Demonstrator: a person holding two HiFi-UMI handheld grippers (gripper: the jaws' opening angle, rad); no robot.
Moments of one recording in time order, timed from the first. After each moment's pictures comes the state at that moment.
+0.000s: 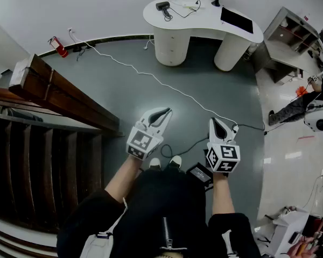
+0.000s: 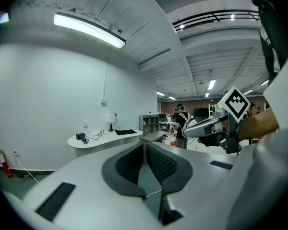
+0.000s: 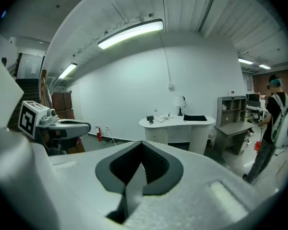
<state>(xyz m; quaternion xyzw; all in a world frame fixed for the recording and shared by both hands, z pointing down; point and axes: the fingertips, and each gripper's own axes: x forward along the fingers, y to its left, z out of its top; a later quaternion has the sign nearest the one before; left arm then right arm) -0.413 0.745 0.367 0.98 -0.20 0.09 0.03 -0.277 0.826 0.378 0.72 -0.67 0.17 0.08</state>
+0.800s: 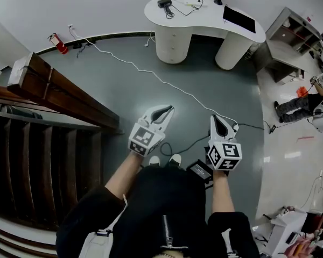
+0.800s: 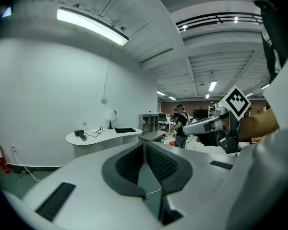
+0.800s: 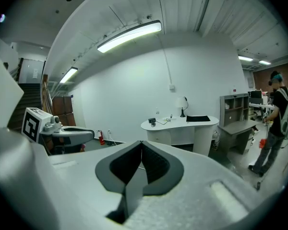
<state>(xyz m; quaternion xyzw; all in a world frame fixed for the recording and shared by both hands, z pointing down) -0.403 0.731 0.378 0.98 -0.19 0.10 0.05 -0.273 0.809 0.376 0.71 -0.68 0.17 0.06</state>
